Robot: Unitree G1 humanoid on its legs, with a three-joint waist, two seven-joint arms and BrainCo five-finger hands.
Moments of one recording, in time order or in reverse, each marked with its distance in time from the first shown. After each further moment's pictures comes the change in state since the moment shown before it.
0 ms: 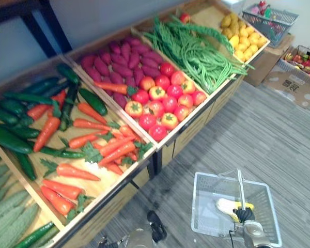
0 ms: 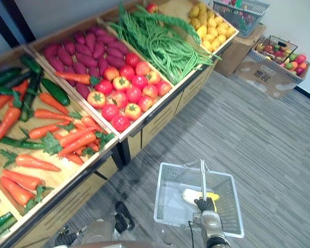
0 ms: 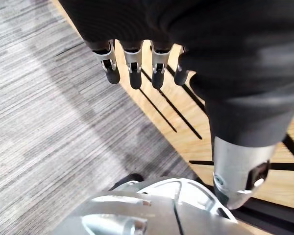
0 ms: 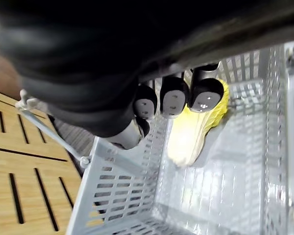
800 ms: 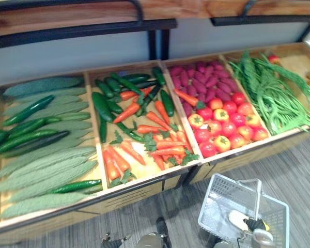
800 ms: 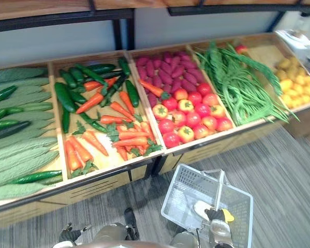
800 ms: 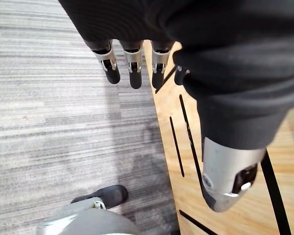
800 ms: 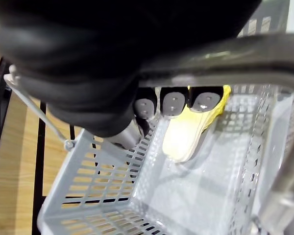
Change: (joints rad) left arm -0.042 0.002 0.015 0.001 0.004 0.016 0.017; right arm 0.060 -0.009 -0.275 0.049 -0.064 0.045 -0.001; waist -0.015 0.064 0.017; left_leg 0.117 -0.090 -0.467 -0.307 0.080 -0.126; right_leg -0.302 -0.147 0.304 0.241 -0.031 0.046
